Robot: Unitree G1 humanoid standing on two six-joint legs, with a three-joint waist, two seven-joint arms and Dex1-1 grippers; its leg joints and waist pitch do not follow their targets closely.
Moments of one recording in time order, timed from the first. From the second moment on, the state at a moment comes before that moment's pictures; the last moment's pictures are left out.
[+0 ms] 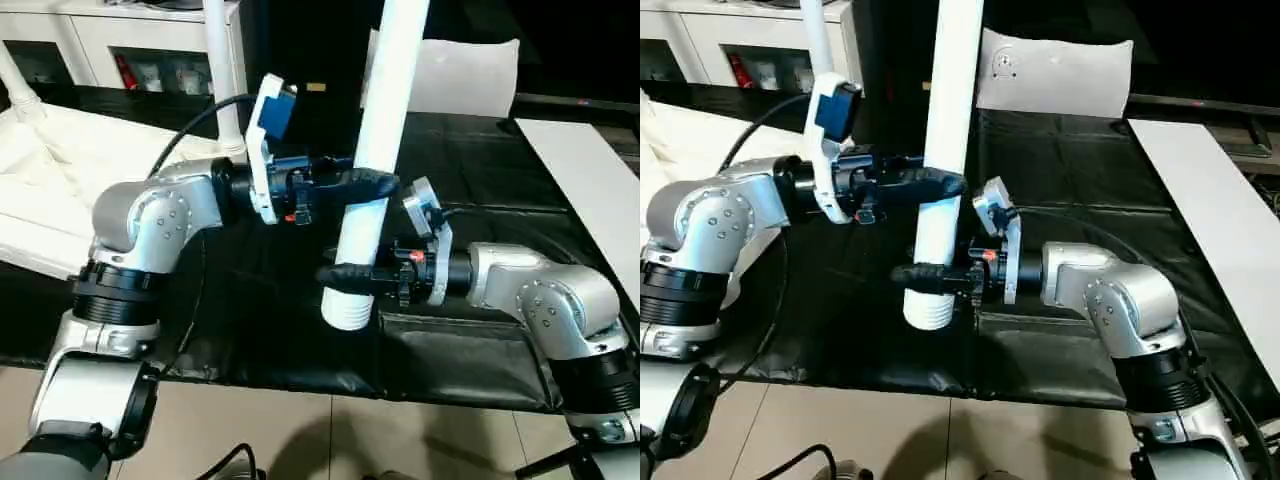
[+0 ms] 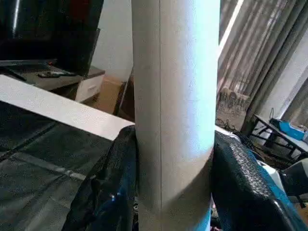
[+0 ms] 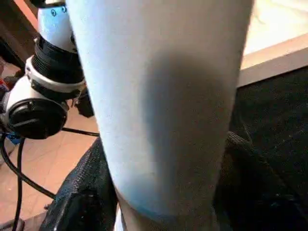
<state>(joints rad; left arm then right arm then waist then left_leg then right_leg) -0.82 0.35 -0.05 0.15 -0.75 0.85 -1.06 -0.51 -0.41 0.13 -0.06 0.71 0.89 0.97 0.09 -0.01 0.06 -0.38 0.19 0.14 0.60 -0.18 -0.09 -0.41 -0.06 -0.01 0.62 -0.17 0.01</state>
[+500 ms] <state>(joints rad) -0.83 0.35 -0.06 0.15 -0.74 0.85 -1.08 -0.51 -0.39 0.12 -0.07 0.73 0.89 0.97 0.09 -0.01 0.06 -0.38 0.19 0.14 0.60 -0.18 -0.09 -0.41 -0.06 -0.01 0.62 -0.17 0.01</state>
